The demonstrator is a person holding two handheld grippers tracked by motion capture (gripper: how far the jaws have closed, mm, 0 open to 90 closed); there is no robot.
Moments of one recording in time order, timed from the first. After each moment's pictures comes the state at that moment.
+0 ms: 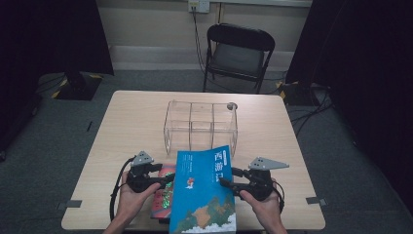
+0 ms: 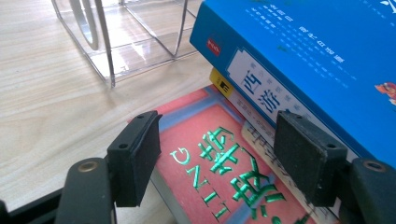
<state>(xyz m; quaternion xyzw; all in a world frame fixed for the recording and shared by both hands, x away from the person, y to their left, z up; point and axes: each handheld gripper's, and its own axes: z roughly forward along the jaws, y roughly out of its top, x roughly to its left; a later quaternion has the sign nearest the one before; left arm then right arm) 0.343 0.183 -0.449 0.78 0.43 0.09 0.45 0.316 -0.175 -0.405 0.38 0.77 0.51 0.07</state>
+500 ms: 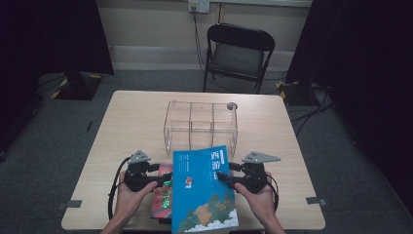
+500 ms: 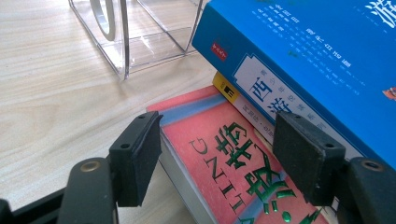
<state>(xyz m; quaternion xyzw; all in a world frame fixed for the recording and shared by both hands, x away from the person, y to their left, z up) 0.344 0.189 -0.449 0.77 0.44 0.08 0.45 0.337 -0.165 -0.416 0.39 0.78 0.48 0.09</state>
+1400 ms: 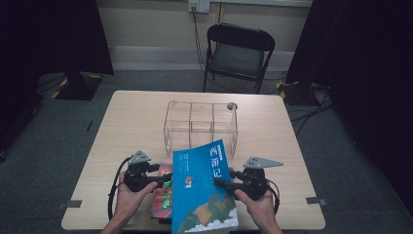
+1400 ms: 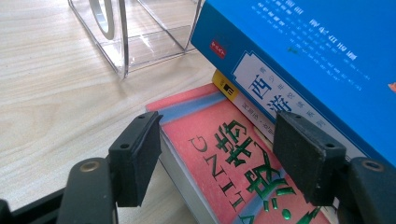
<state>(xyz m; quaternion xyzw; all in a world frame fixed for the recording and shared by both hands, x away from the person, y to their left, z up) 0.344 0.189 -0.449 0.78 0.44 0.08 0.44 0.316 -0.161 -0.409 0.38 0.77 0.51 0.02</state>
